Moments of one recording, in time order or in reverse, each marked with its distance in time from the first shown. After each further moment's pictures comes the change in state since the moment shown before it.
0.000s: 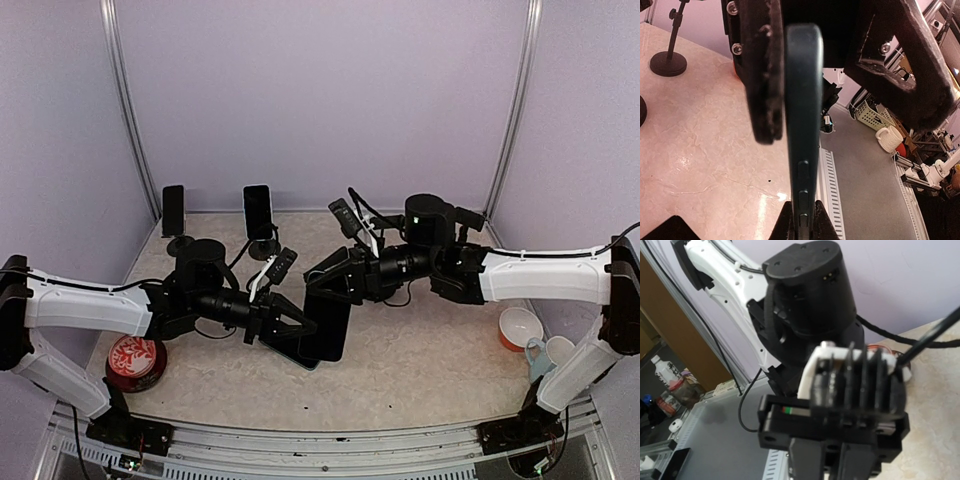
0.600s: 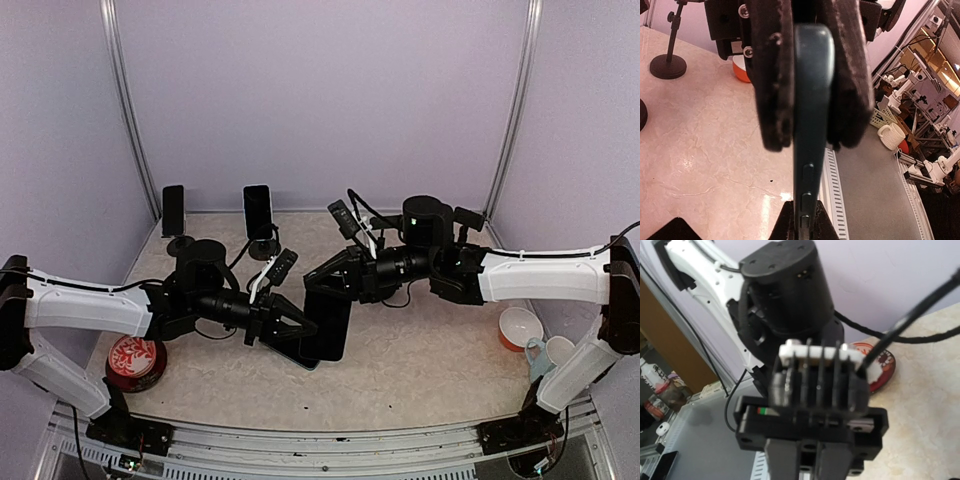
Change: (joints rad) left arm -0.004 0.000 0.000 0.000 -0.002 0.016; right arm 0.003 0.005 0.000 -0.022 0.049 -0.020
